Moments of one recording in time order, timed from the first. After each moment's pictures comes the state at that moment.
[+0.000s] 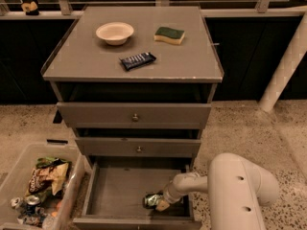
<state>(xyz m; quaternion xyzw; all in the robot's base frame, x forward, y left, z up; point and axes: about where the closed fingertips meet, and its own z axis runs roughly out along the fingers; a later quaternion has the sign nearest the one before) 0.551 -0.071 0.120 -0.54 0.81 0.15 0.15</state>
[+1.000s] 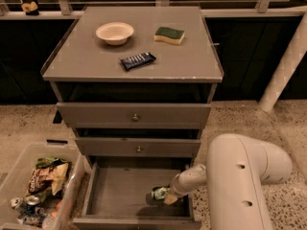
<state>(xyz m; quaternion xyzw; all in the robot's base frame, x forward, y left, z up) 0.556 -0.109 0.187 -0.55 0.81 0.08 0.16</state>
